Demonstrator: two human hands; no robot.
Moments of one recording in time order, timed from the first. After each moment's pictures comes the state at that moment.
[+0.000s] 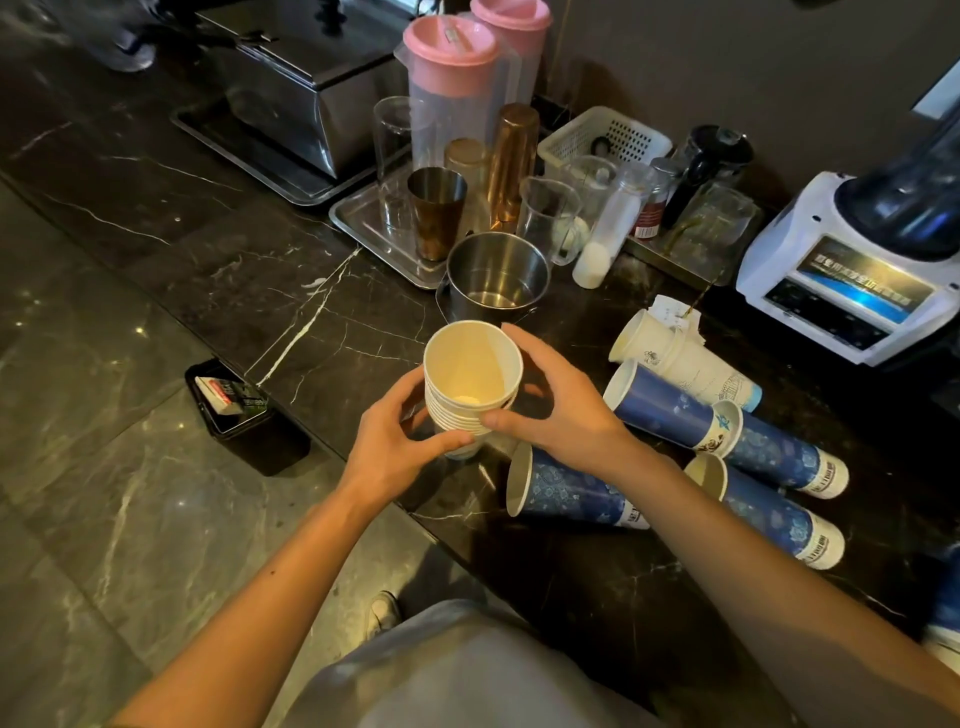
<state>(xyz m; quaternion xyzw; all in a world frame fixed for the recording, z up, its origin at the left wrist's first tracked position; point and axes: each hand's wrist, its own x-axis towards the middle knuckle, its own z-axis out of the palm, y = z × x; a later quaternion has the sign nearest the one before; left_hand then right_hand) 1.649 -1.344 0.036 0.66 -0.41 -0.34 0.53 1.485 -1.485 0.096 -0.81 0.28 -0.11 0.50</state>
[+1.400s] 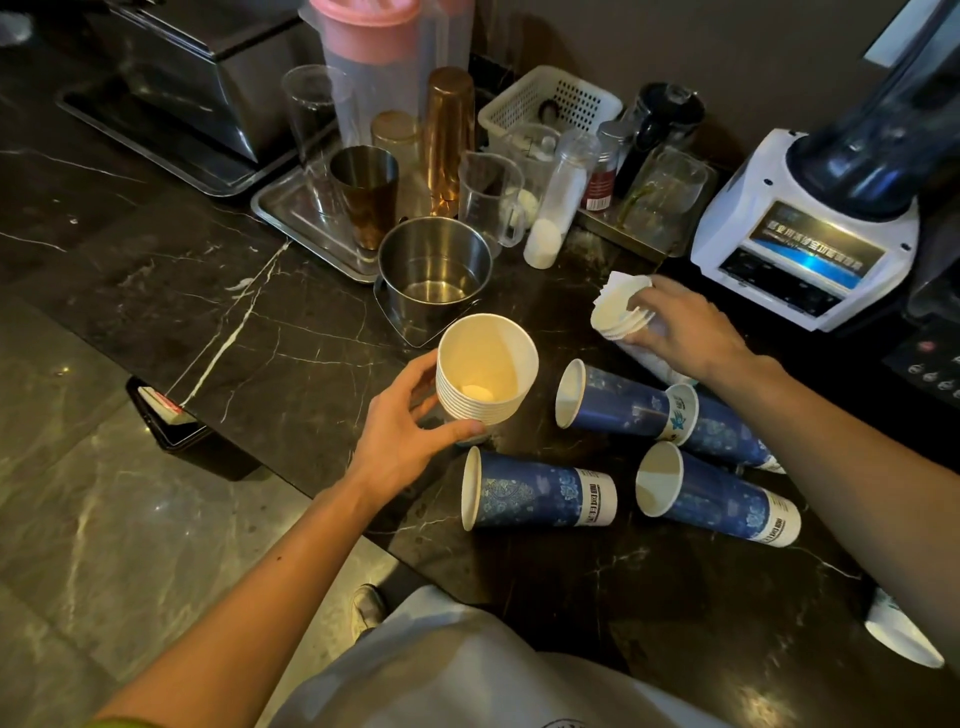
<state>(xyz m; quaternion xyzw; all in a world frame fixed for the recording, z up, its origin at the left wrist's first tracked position) 1.618 -1.405 0.026 0.62 -0.43 -0.39 0.53 1.368 -1.677 0.073 -0.90 0.42 0.00 0.11</state>
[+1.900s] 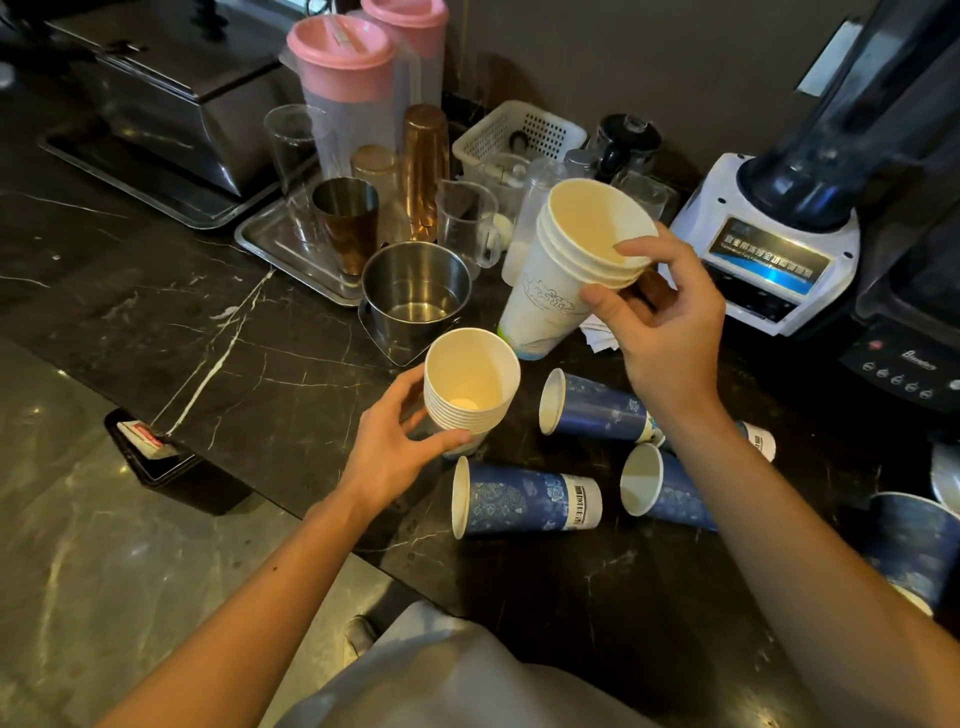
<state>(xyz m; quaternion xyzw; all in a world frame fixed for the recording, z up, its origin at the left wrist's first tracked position) 1.619 -1.410 0.026 0.63 -0.44 -0.39 0.51 1.415 -1.554 0.153 -0.70 0.33 -0.49 0.39</state>
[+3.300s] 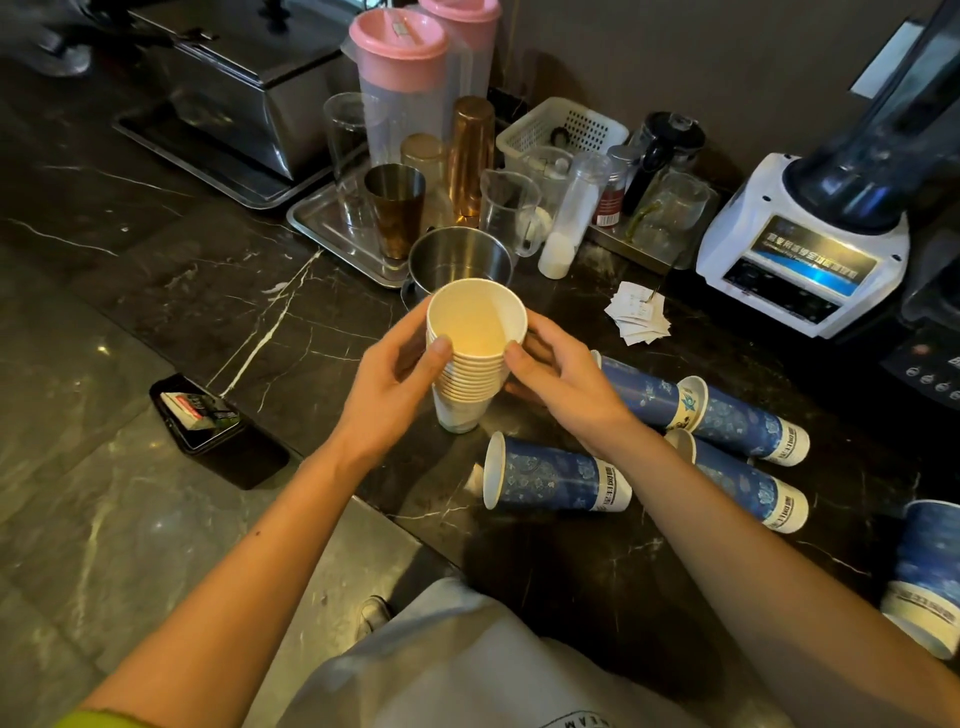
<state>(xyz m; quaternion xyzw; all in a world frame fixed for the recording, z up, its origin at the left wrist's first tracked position) 1.644 -1.392 0.077 0.56 -0.47 -0.35 0.59 1.468 -1.498 0.107 -0.69 0.32 -0.19 0.62</state>
